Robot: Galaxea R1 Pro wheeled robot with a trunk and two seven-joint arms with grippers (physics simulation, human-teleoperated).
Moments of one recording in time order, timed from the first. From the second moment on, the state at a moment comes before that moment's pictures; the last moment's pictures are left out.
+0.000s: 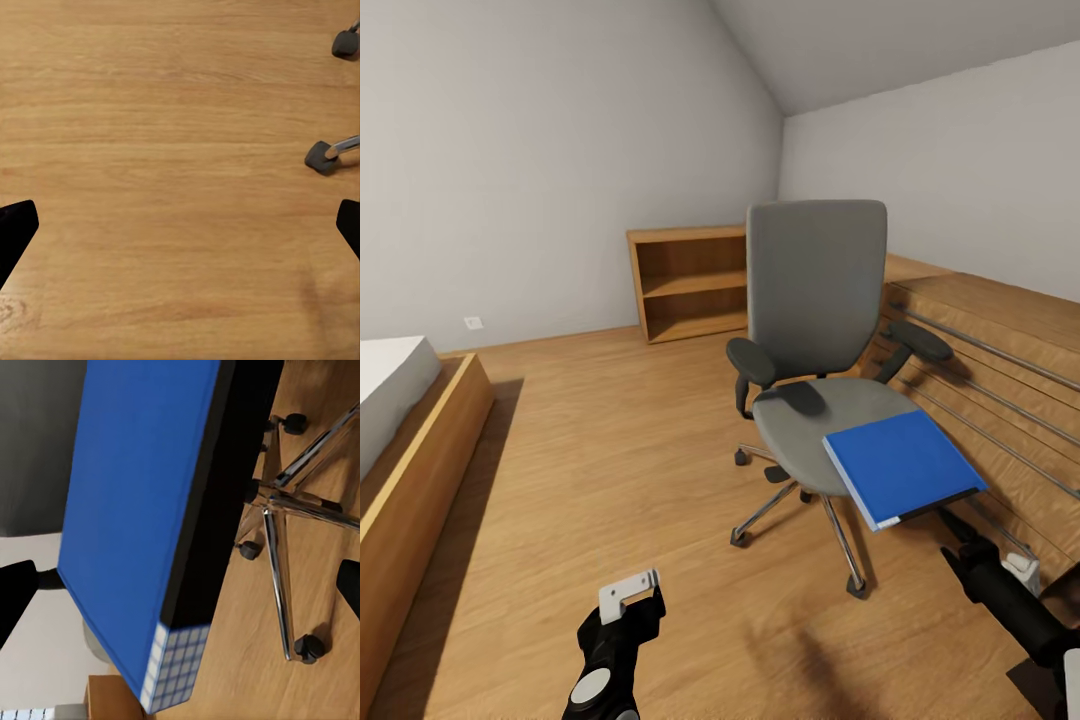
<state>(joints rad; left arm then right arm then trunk) -0.05 -0.02 -0.47 -1.54 0.49 0.32 0.80 -0.28 0.05 -0.84 -1.41 -0.81 0.85 0.35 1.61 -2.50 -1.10</state>
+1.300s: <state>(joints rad) -0.05 -0.02 -0.48 -1.53 0.49 0.32 0.79 -0.28 0.03 -0.84 -1.41 -0.81 0.85 0.48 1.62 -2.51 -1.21</state>
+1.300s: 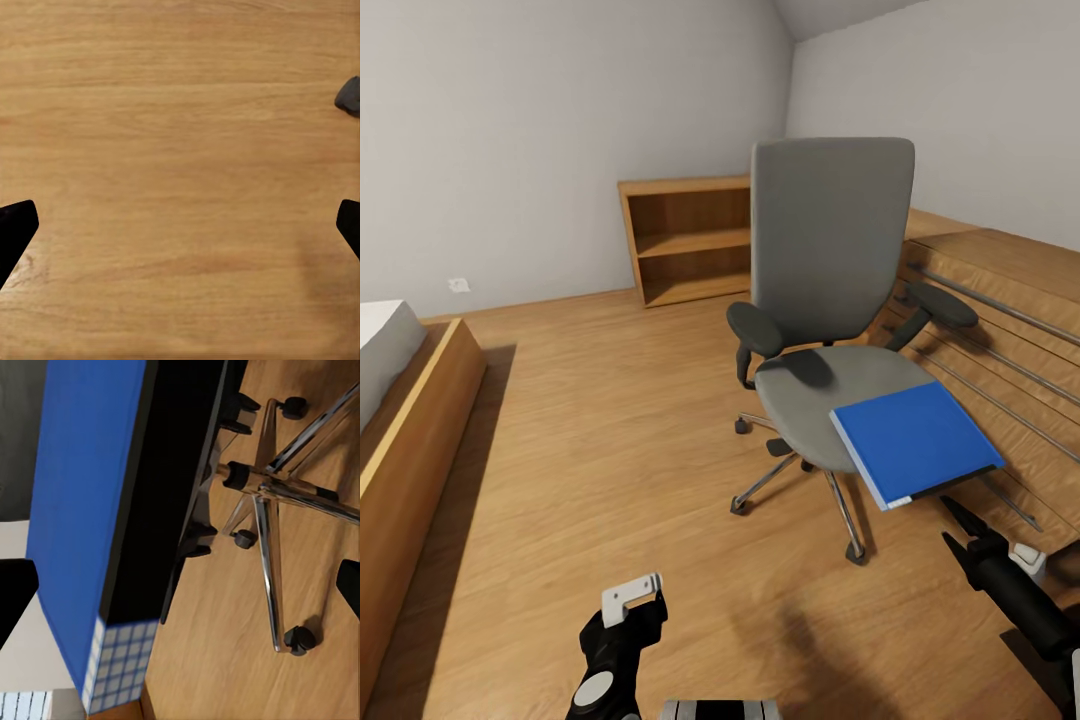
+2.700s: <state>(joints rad) -0.05 -0.02 -0.48 -1.52 0.48 0.32 0.79 -0.28 0.03 -0.82 -1.41 -0.81 0.86 0.48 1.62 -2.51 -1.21</state>
